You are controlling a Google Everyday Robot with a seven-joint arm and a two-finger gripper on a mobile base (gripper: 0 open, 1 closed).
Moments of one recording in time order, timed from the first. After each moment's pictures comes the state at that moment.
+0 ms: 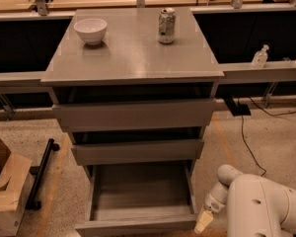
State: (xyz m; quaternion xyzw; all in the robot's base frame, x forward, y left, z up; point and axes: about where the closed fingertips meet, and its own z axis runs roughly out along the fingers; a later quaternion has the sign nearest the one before) arm 0.463 -0.246 0.202 0.47 -0.82 -0.33 0.05
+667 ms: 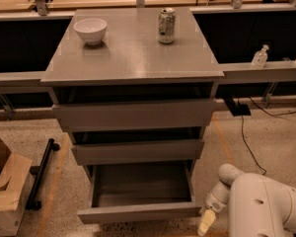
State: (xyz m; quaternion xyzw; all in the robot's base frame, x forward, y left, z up) arm 0.463 -0.246 0.210 0.47 -0.82 -0.33 0.05
